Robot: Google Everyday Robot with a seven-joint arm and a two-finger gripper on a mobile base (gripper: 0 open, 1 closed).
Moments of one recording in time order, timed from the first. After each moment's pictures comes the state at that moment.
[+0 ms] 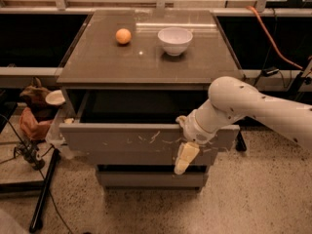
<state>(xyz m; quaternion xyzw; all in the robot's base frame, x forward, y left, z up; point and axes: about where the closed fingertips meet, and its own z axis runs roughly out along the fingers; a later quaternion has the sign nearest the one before) 0.537 -0.081 0.654 -0.64 0.72 0.17 0.19</state>
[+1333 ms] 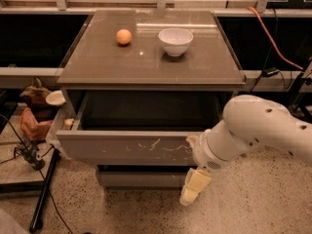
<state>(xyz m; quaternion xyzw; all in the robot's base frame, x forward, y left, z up) 0.435 -0.092 0.693 -0.61 0.76 0.14 0.18</state>
